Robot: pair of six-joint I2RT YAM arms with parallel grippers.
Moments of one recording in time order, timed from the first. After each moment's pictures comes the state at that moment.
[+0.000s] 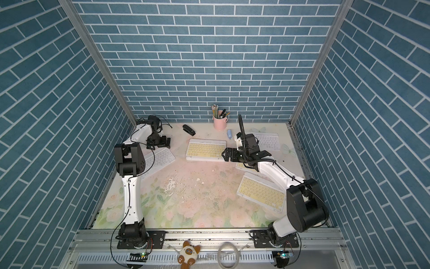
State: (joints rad) left arm 0.04 2.44 2.12 -1.10 0.04 -0.05; right arm 0.46 1.49 1.03 -0.29 -0.31 0.42
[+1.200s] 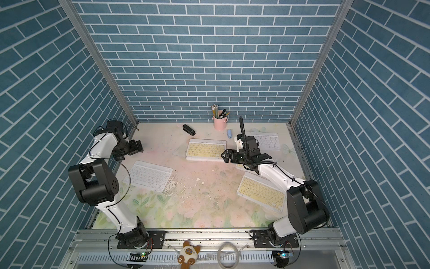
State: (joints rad) left arm 0.33 1.87 1.56 -1.02 0.01 -0.17; right arm 0.46 1.47 0.95 -0.21 -0.35 0.44
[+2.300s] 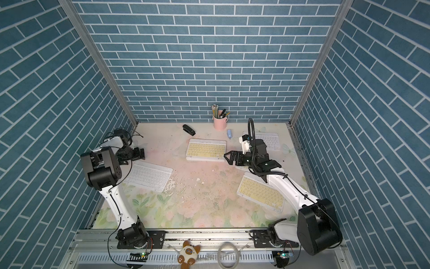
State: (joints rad) left arm 0.36 2.13 1.57 -0.83 0.02 0.00; right arm 0.41 1.28 0.86 -0.17 -0.43 0.44
